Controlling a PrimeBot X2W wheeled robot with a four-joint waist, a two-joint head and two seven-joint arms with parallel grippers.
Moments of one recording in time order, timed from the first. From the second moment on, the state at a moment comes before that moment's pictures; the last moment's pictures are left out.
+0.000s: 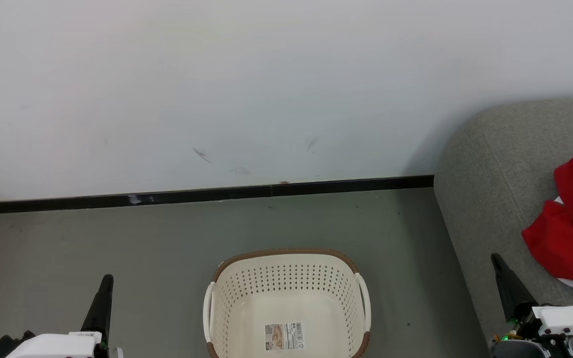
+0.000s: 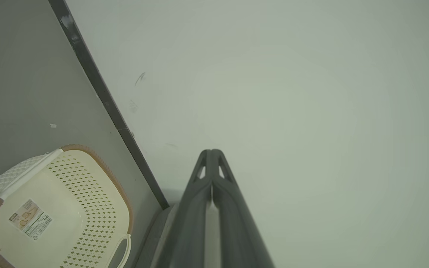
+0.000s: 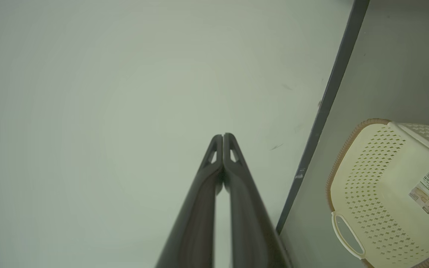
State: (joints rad) left arm -0.05 0.04 0.05 0.27 -1.56 -0.11 0.08; right arm -0.03 -0.12 0.01 0.24 1.64 0.12 -0.01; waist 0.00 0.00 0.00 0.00
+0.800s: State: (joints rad) left arm -0.06 0.04 0.07 0.27 -1.62 -0.12 0.10; right arm -0.05 -0.13 0.00 0.25 1.72 0.12 0.00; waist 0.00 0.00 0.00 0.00
